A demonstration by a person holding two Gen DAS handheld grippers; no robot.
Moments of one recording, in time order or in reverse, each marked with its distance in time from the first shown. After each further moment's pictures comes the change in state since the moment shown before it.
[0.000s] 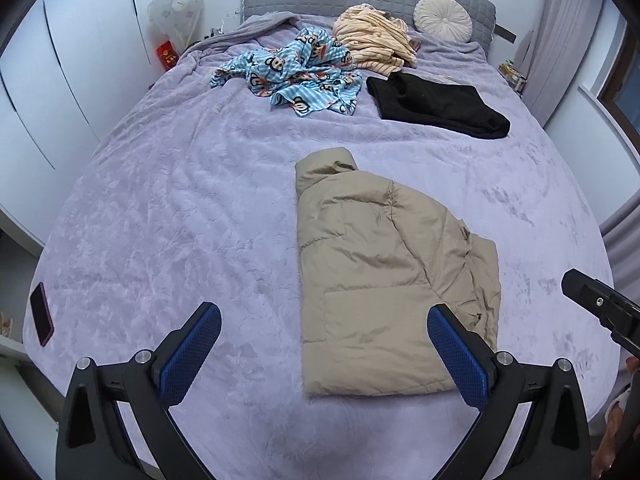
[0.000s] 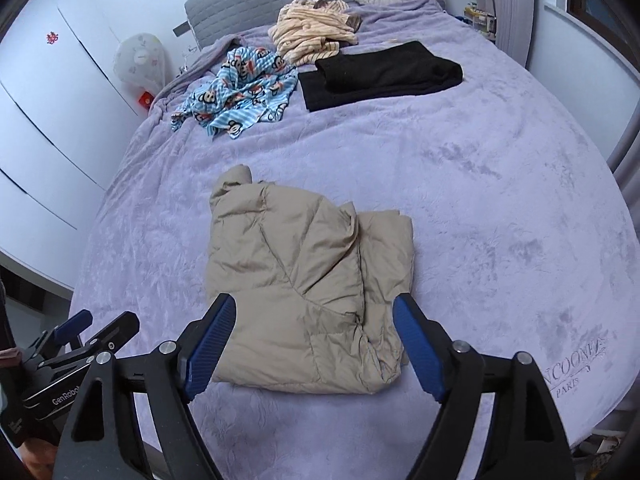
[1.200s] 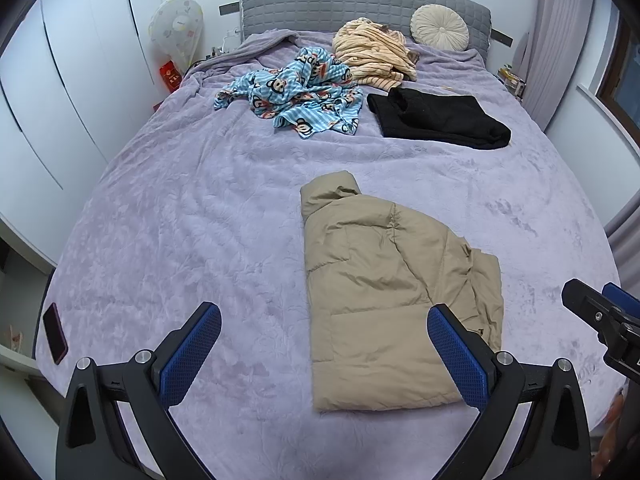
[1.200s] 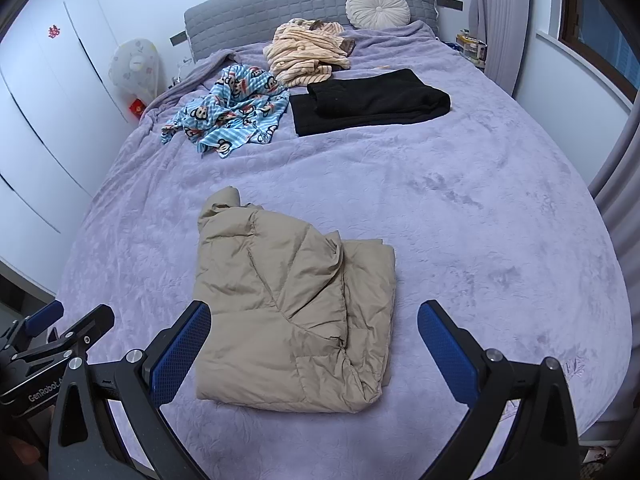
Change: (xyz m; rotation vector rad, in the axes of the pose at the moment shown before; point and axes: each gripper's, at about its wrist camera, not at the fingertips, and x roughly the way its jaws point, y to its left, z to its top) left arm -0.016 -0.005 0.012 0.025 -0.052 0.031; right arm -0.002 0.012 0.006 -0.031 -0.060 -0.062
